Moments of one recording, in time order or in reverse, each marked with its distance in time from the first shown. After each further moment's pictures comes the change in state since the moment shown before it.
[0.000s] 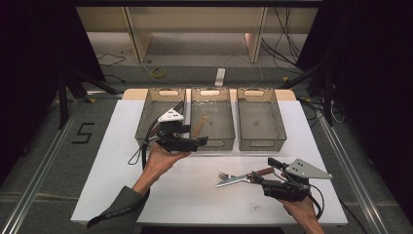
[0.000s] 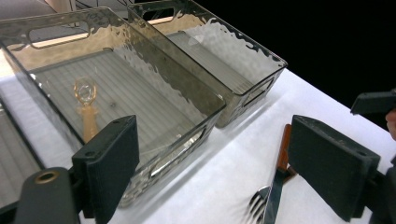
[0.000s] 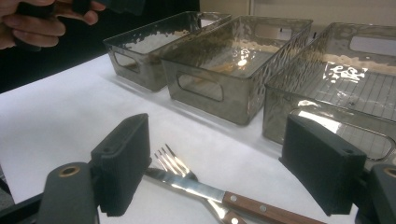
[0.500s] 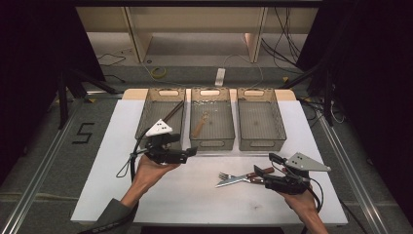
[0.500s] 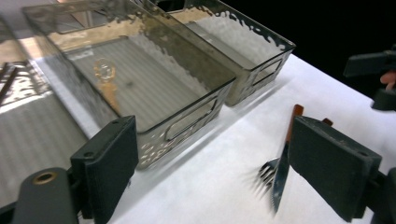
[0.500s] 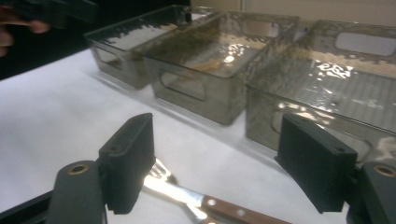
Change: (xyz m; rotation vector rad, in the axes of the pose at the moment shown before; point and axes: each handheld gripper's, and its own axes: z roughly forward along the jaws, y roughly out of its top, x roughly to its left) left arm 0.002 -0.033 -0.028 -0.026 0.051 0.018; right arm -0.016 0.006 0.010 0.036 -0.049 -0.007
